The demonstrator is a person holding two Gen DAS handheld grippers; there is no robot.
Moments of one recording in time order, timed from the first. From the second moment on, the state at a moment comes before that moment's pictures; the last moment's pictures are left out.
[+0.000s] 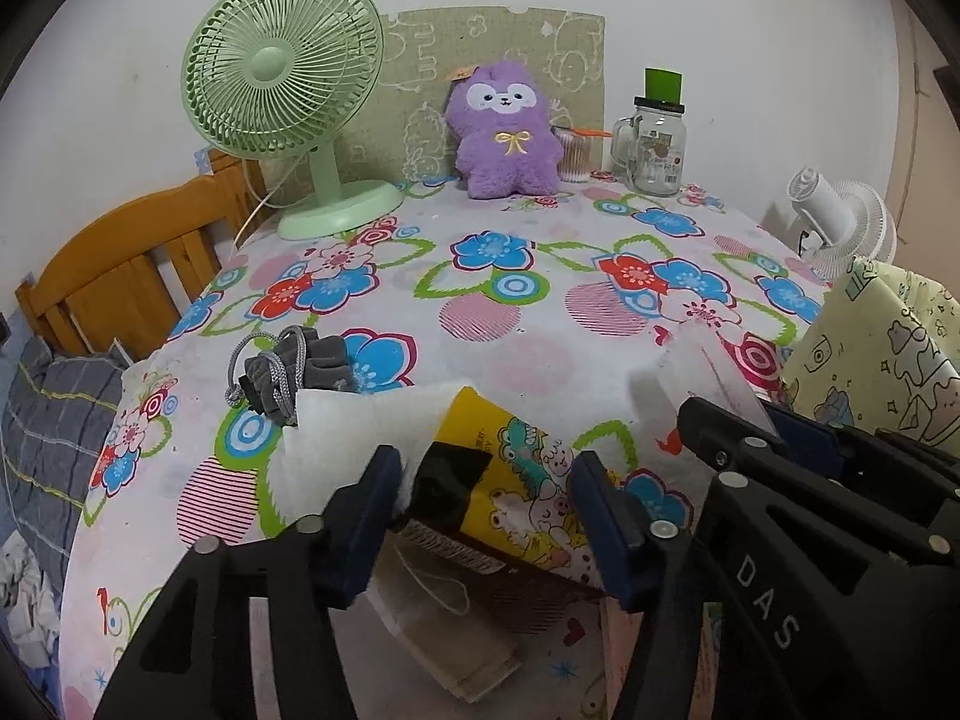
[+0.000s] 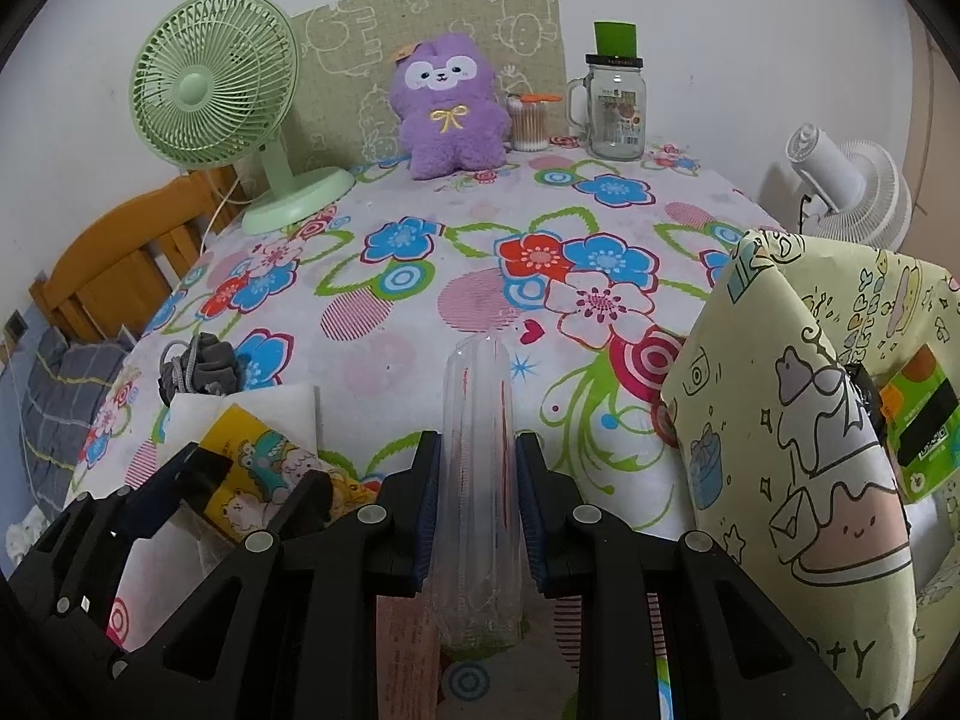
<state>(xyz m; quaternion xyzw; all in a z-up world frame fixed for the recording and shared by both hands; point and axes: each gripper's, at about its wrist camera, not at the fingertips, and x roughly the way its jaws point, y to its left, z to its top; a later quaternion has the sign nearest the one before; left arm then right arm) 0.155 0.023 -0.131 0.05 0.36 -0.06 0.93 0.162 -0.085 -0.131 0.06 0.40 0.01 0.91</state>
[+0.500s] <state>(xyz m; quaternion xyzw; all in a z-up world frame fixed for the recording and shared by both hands) 0.145 0.030 -0.121 0.03 0.36 -0.08 0.93 0.153 -0.080 -0.122 0.07 0.39 0.02 0.92</state>
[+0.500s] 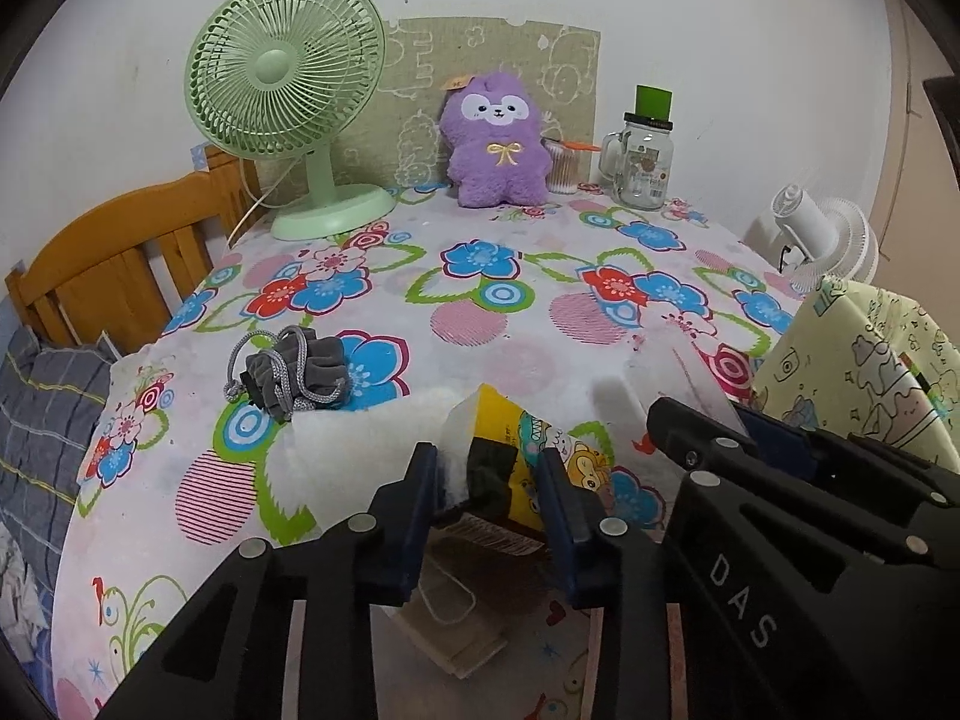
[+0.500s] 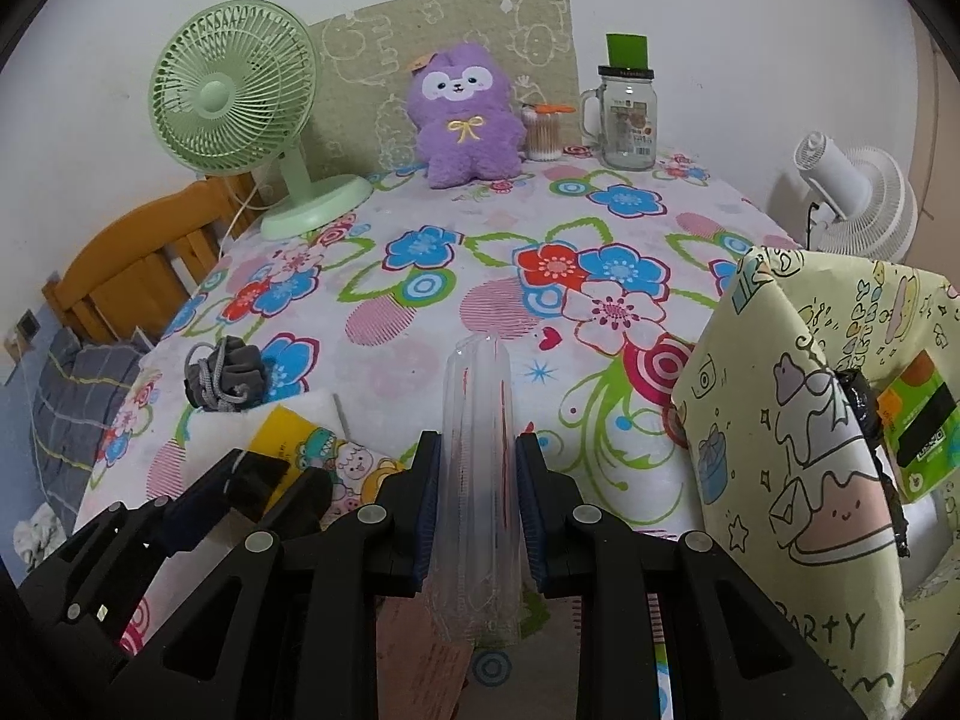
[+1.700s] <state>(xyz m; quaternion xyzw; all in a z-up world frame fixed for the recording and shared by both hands) 0.098 0.020 -0.064 0.02 0.30 -0.08 0.95 0.107 -0.091 -0.061 0.06 0.33 0.03 0.94</state>
